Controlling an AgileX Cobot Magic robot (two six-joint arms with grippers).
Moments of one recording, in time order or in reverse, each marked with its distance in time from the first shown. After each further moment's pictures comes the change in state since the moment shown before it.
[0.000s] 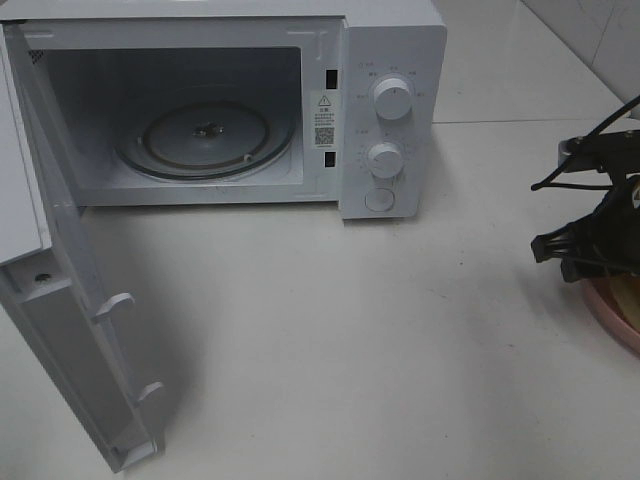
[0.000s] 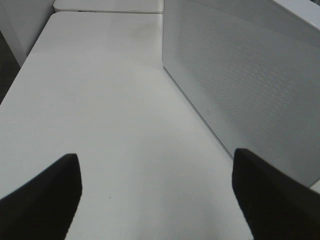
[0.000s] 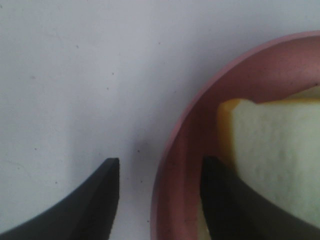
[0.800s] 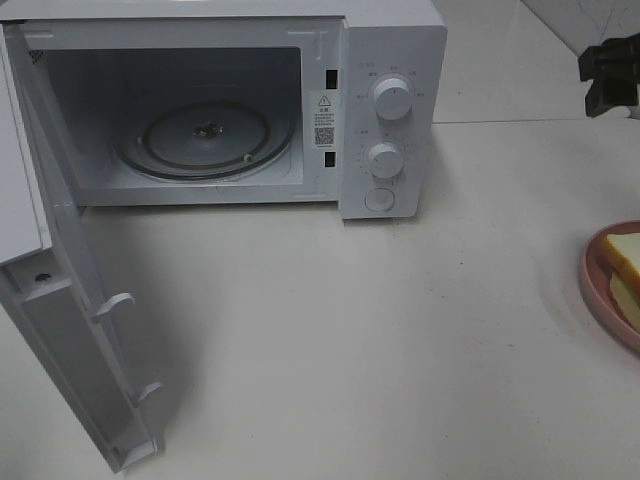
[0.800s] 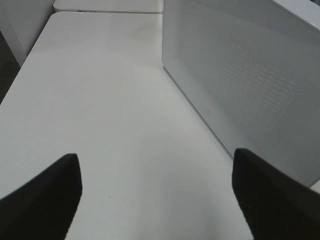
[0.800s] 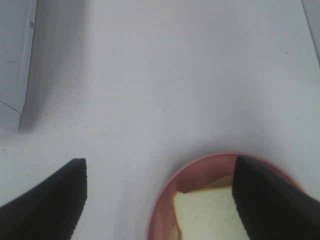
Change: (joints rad) left arm 0.000 0.000 0.000 0.000 0.000 0.000; right arm 0.000 -0.231 -0.342 0.120 0.316 -0.082
